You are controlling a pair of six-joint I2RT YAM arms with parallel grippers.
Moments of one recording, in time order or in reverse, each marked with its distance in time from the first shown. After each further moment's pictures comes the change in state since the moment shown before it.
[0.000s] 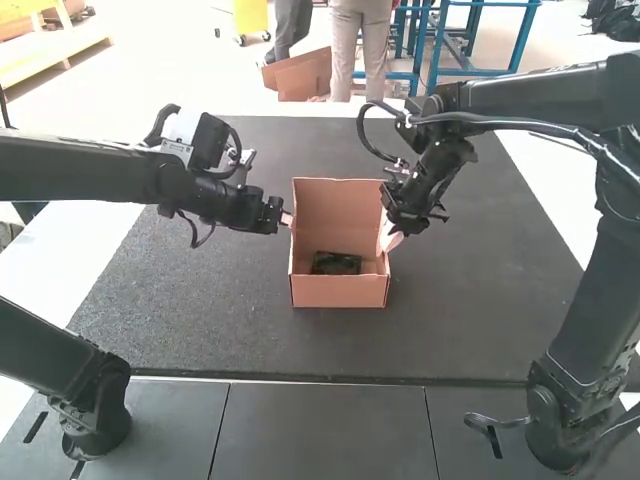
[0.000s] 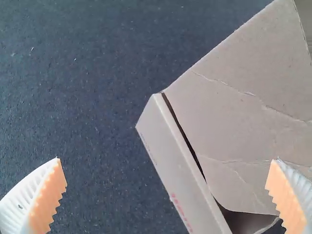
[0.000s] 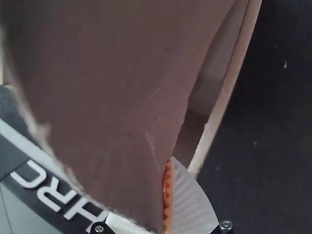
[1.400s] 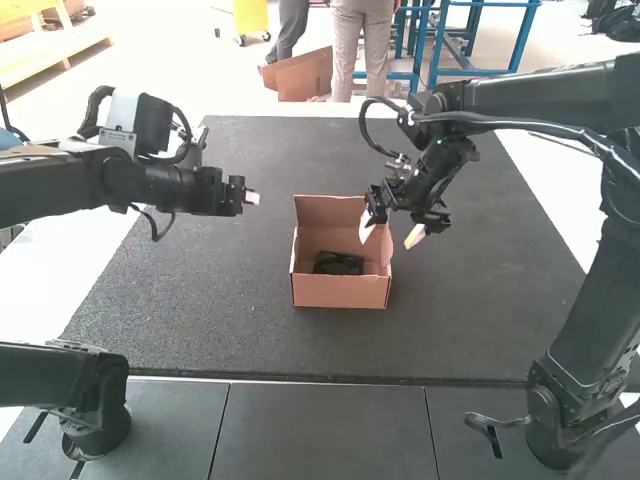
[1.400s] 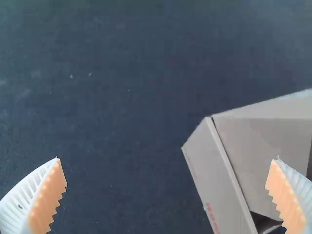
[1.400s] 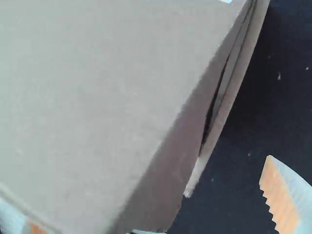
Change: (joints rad) left arm 0.161 -0.232 -0.021 -0.074 0.016 0.022; right arm -0.015 -0.032 0.002 0.034 0.017 0.008
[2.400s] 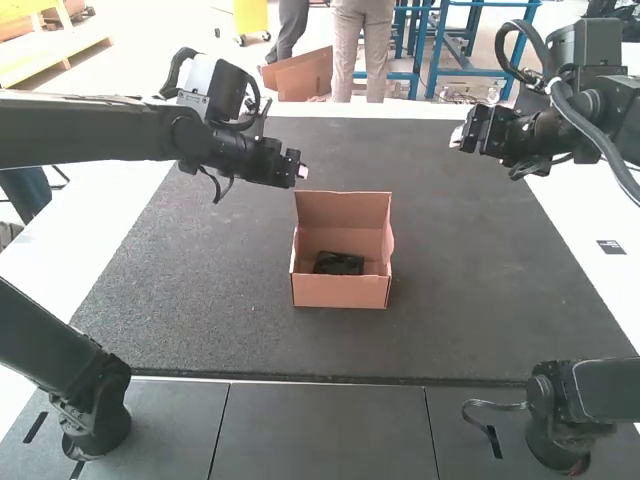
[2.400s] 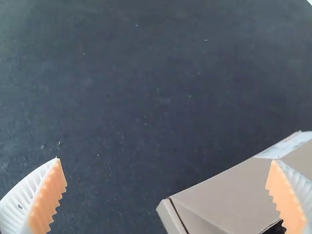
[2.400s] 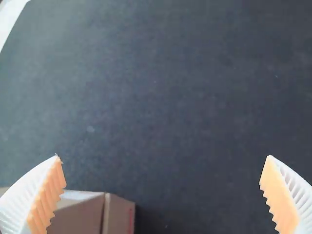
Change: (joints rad) left arm -0.232 0.319 0.274 0.036 -0.193 0.000; right arm -0.322 -0.591 -0.308 0.465 0.200 0.108
